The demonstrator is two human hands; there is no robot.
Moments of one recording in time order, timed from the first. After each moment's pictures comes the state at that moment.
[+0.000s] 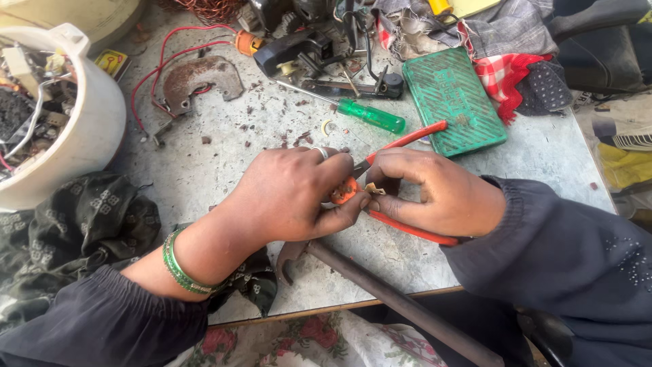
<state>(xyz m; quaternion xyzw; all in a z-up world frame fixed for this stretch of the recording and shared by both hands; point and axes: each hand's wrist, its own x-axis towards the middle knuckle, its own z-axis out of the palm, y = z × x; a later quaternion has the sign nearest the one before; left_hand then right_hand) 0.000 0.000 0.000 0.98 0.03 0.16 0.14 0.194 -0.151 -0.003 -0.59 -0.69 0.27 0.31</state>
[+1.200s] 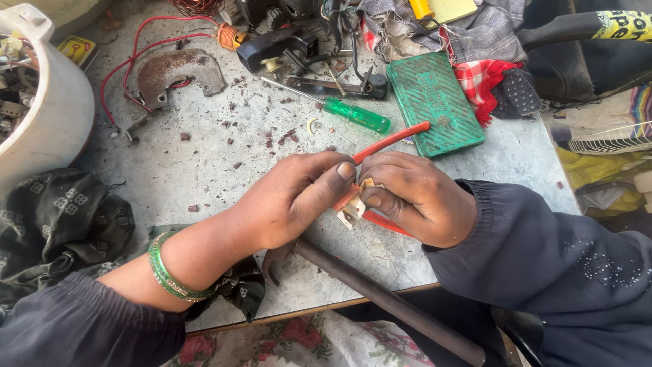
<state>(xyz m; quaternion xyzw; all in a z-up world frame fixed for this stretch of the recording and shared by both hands) 0.002 -0.004 -0.011 0.82 0.01 0.13 0.56 0.195 -0.163 -0.017 -0.51 -0.77 0.15 0.36</state>
